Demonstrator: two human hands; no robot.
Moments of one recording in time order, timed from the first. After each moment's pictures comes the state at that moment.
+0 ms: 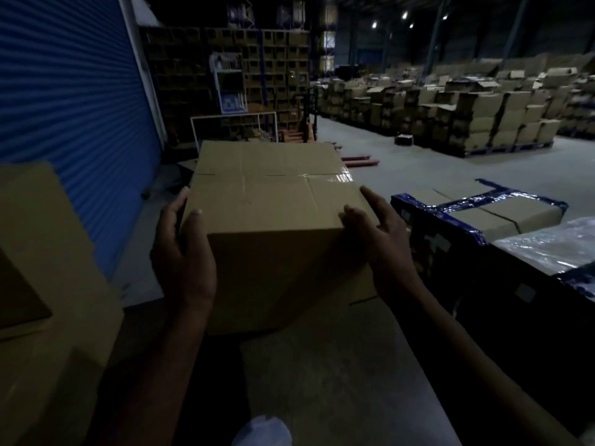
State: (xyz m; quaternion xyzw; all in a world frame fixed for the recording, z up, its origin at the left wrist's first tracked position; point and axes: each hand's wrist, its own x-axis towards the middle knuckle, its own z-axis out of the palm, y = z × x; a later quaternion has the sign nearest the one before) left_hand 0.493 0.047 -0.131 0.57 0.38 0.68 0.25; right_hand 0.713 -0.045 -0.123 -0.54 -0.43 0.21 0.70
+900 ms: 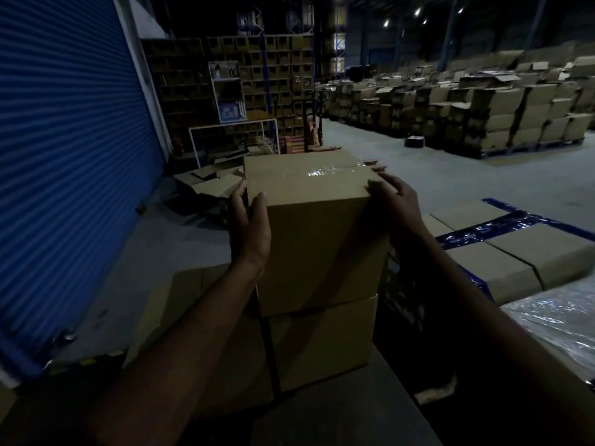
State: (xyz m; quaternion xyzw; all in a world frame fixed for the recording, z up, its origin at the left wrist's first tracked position) left_hand 0.864 0.221 -0.121 0.61 0.37 0.60 0.37; right_hand 1.090 0.144 -0.105 -0.57 -0.40 0.22 0.69
